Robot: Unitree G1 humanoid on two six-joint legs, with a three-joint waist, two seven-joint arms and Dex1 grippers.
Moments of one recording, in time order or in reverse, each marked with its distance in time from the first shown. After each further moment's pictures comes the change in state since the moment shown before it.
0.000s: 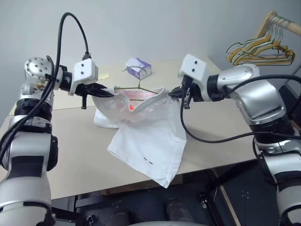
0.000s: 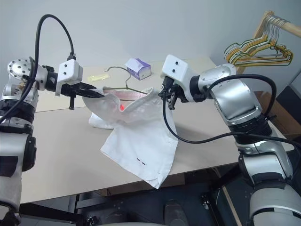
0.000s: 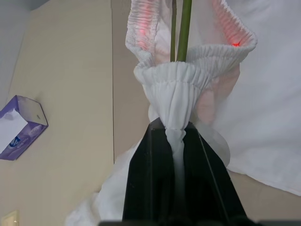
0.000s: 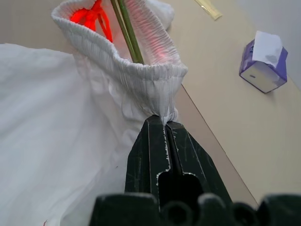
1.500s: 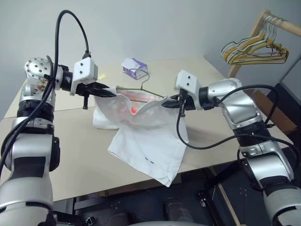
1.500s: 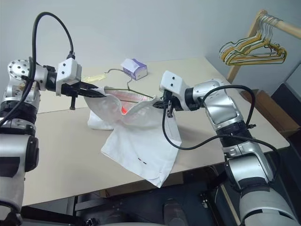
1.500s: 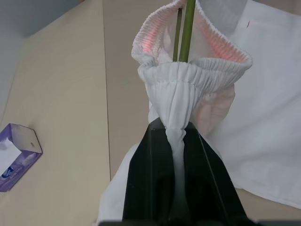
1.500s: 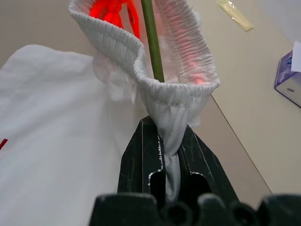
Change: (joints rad) left arm 0.018 -0.023 0.061 -0.033 -0.031 -0.012 -0.050; right arm 0.089 0.130 -0.053 0.259 -0.076 -0.340 0.137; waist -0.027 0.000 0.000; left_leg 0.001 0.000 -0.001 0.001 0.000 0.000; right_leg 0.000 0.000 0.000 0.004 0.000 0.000
